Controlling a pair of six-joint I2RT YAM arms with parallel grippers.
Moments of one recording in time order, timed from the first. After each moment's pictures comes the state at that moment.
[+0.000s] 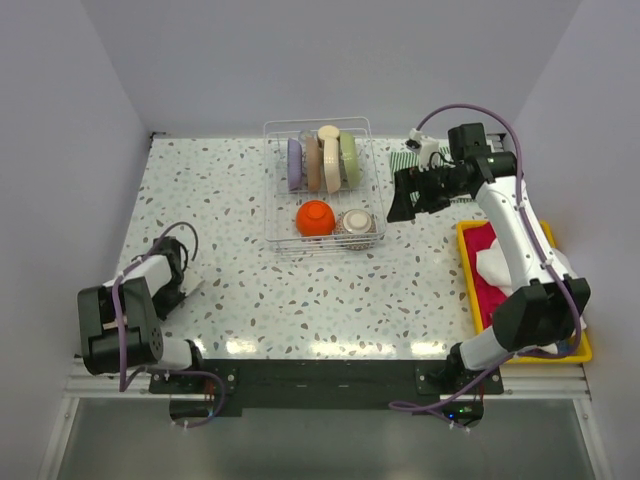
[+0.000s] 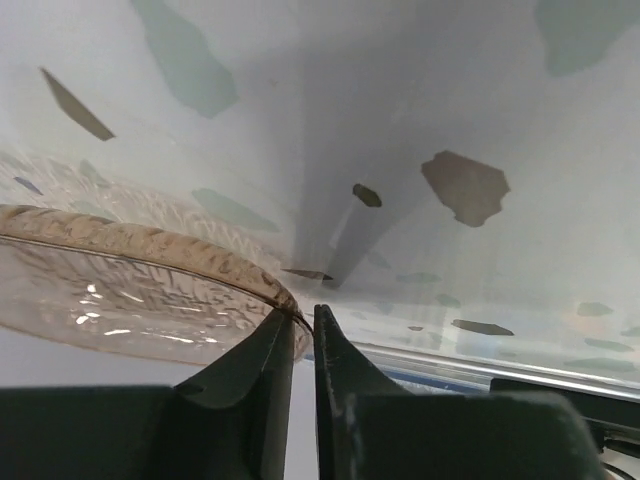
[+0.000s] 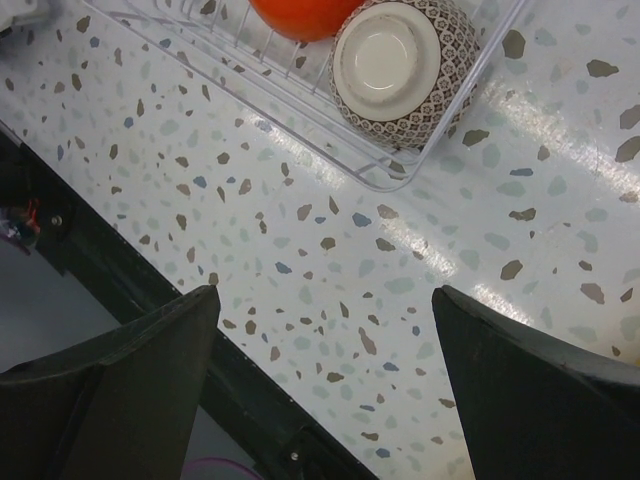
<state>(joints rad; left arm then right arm) 0.24 1.40 0.57 -0.72 -0.47 0.82 0.14 1.53 1.58 -1.10 -0.56 -0.15</state>
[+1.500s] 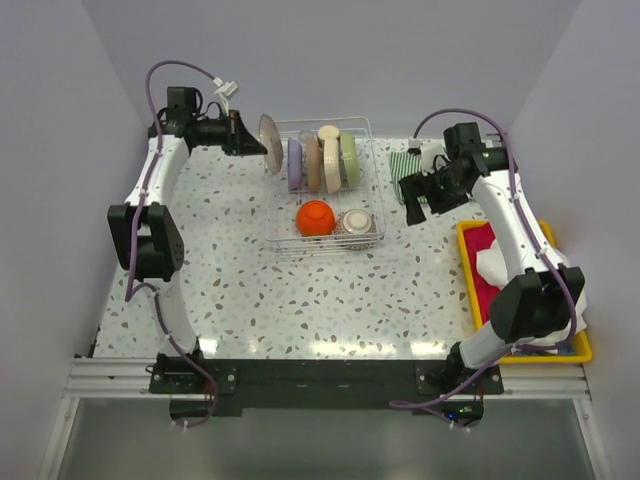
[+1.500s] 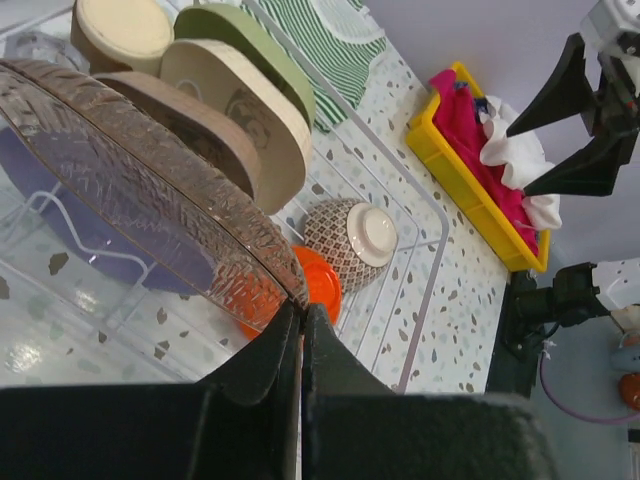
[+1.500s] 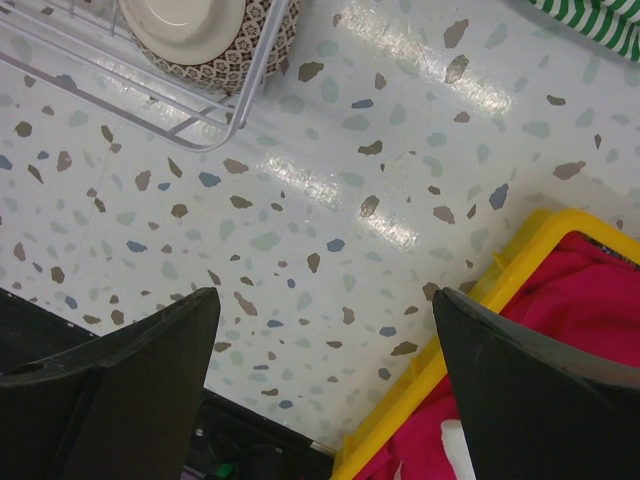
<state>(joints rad) 0.01 2.06 1.97 -0.64 1.12 0.01 0.14 1.58 1.61 -1.15 -0.22 -0.26</state>
